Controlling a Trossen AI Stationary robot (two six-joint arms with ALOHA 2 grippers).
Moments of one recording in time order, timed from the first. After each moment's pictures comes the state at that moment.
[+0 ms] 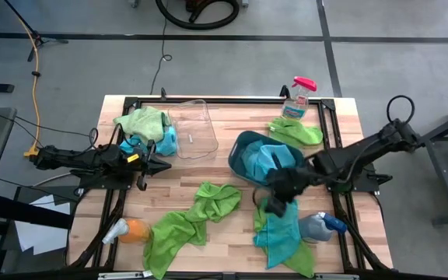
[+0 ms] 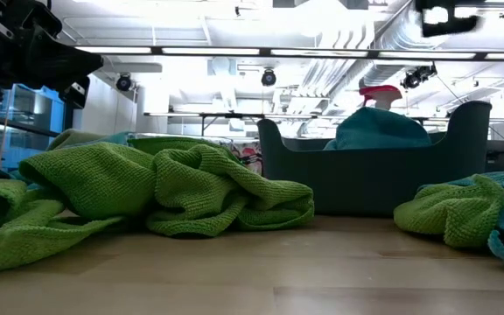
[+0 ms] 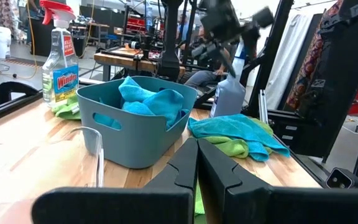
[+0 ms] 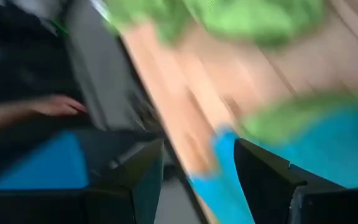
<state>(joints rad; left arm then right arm) -0.11 0.01 0.01 0.02 -0.06 -0.15 0.38 1.32 1.12 -0.66 -0.17 1.09</state>
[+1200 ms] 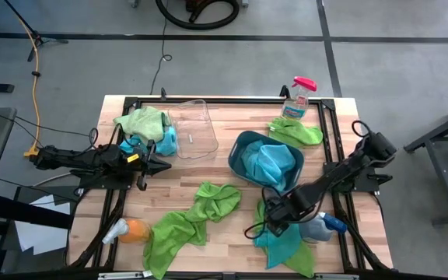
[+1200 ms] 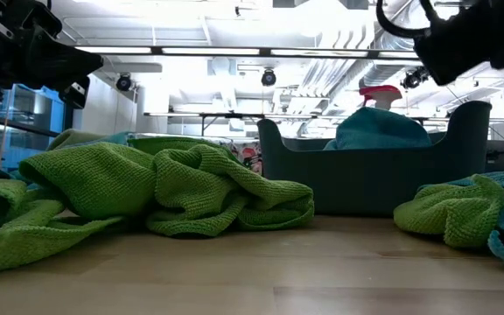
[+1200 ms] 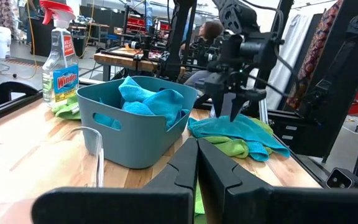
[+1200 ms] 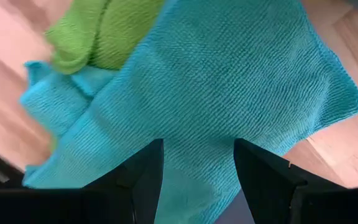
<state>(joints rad) -0.11 0.01 0.01 0.02 -0.06 -0.15 0.55 1.67 1.11 -0.90 -0.12 1.34</state>
